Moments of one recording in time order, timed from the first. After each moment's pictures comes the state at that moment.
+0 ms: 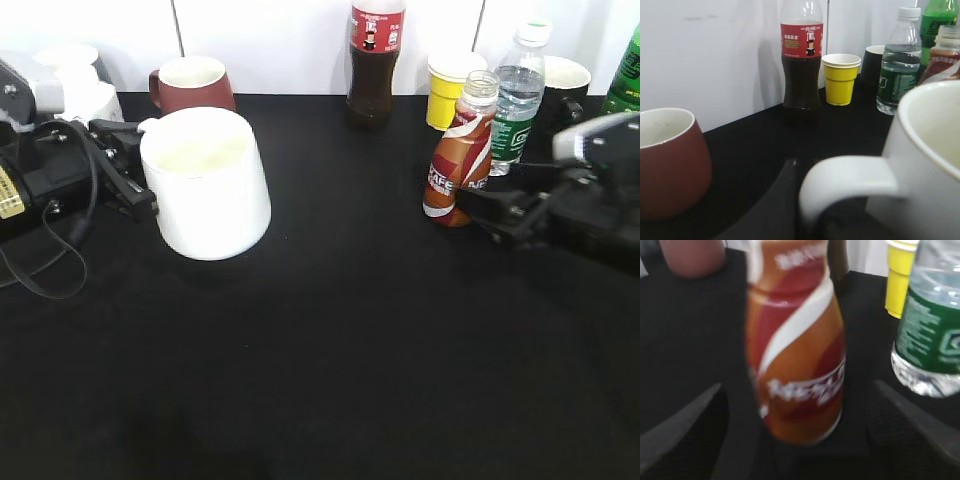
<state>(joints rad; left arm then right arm) -0.18 1.74 -0.59 0.70 -1.08 -0.34 0.06 1.86 -0.54 -0.66 -1.05 0.29</state>
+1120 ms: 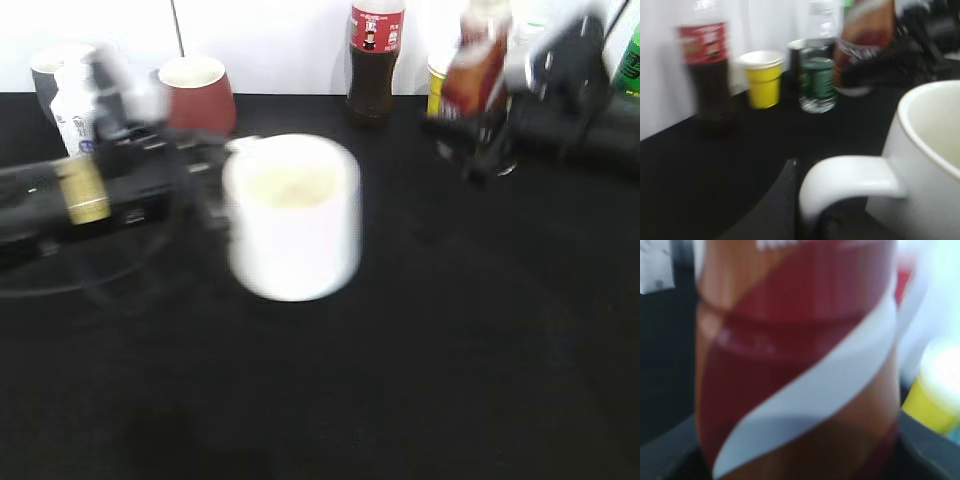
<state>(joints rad) -0.42 1.74 -0.70 0.78 -0.96 -0.41 0.17 1.72 -0.79 -0.86 -0.85 0.28</state>
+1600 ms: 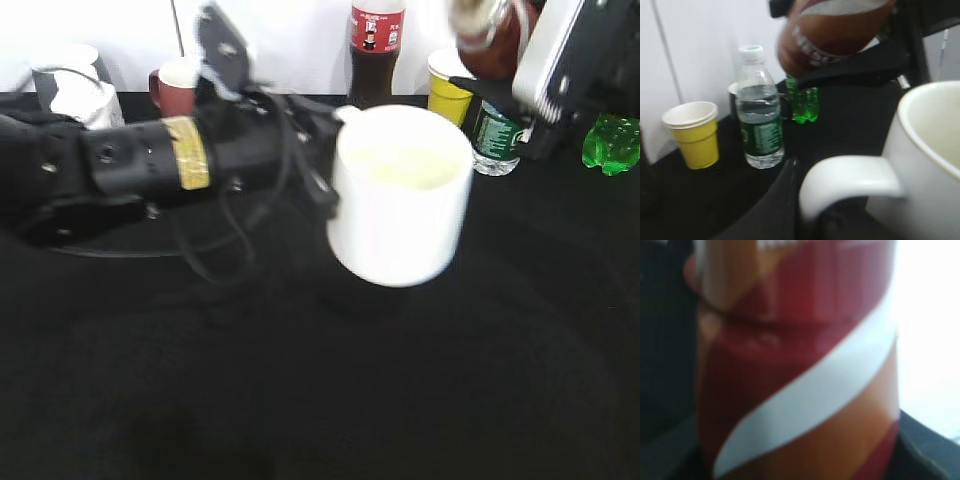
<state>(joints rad) -0.60 1.80 -0.90 0.75 -0.85 -0.44 0.19 1.50 -0.79 -0.97 -0.71 -0.25</state>
